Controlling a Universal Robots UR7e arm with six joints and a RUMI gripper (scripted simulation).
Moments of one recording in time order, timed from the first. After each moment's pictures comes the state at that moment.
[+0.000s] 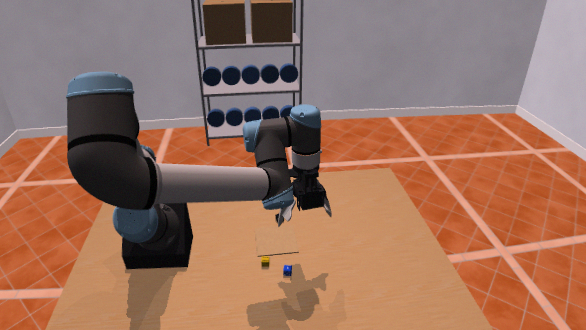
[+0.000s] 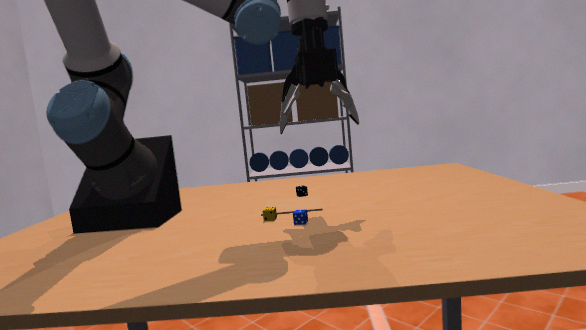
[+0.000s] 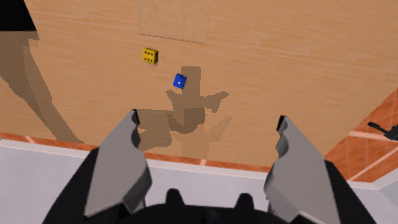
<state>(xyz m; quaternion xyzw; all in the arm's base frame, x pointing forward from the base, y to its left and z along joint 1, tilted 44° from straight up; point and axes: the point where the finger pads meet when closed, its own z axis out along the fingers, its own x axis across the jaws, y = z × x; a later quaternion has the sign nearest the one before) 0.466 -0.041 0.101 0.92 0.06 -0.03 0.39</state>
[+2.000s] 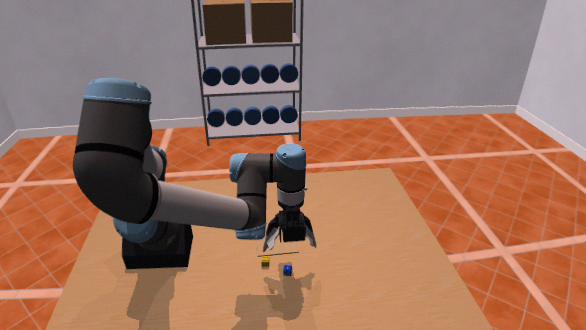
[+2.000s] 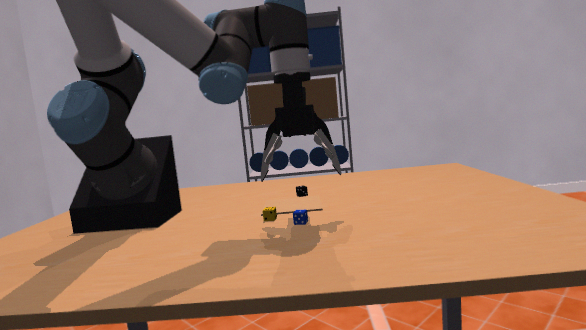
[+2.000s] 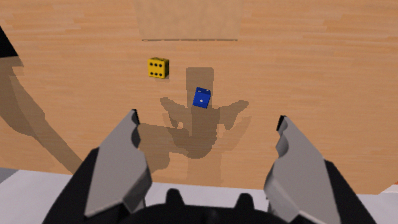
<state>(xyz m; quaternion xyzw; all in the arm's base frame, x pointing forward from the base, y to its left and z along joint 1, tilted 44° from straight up) 0.415 -0.116 0.043 0.93 -0.01 -0.02 0.37</state>
